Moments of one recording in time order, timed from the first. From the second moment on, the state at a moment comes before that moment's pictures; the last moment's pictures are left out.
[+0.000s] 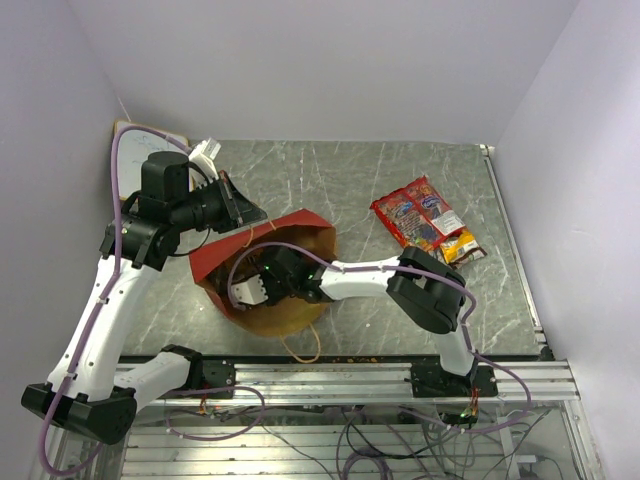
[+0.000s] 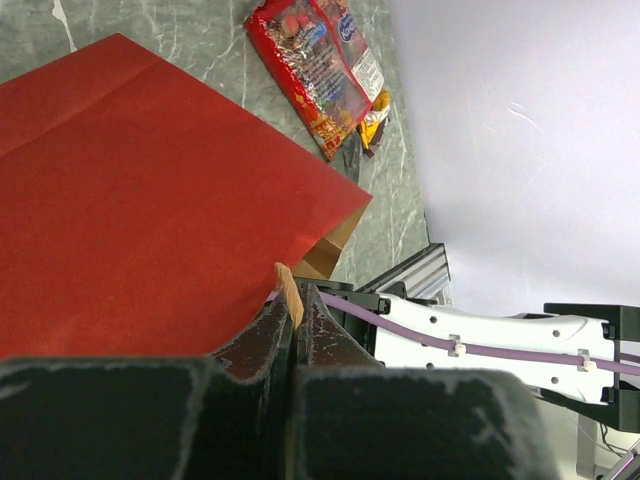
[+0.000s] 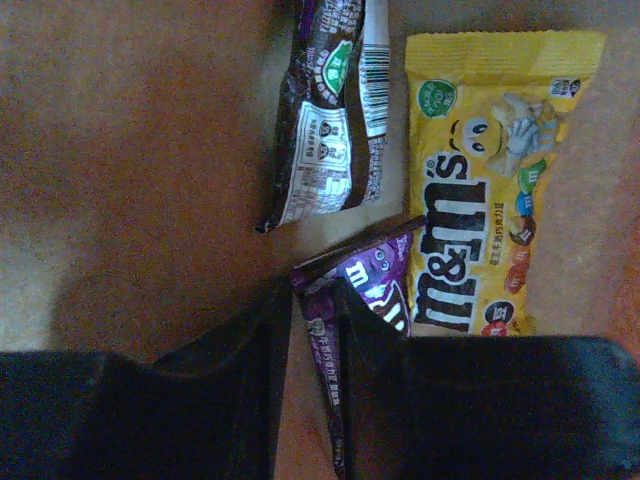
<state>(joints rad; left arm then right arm) -0.30 1.06 1.33 -0.77 0.48 -0.66 1.10 2.03 1.26 0.02 -0.04 -1.02</state>
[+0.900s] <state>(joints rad) -0.30 1.07 1.33 -0.77 0.47 -0.66 1.11 1.72 1.09 0.01 -0.19 -0.86</state>
